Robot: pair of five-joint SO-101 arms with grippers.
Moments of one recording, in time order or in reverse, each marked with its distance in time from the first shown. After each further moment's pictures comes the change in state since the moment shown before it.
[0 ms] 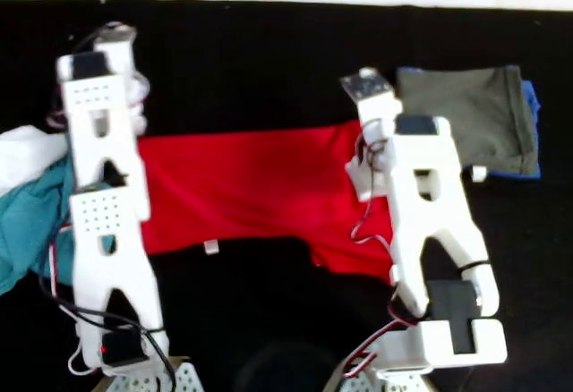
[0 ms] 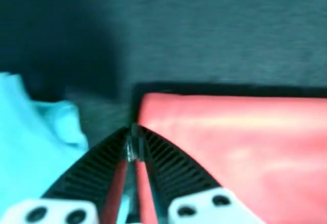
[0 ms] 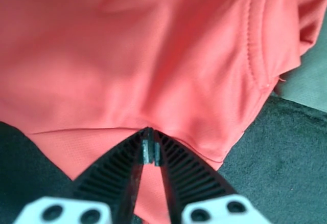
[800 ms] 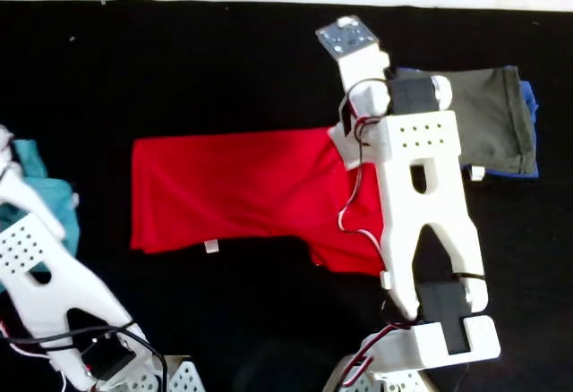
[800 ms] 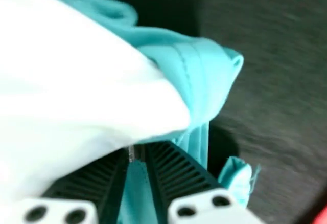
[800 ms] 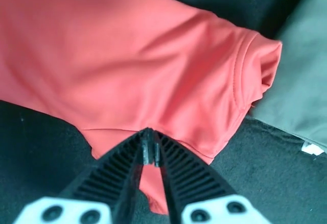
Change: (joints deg) left arm -31.2 -2.0 11.5 -9.7 -14.0; right arm -6.2 0.0 -27.6 19.5 -0.1
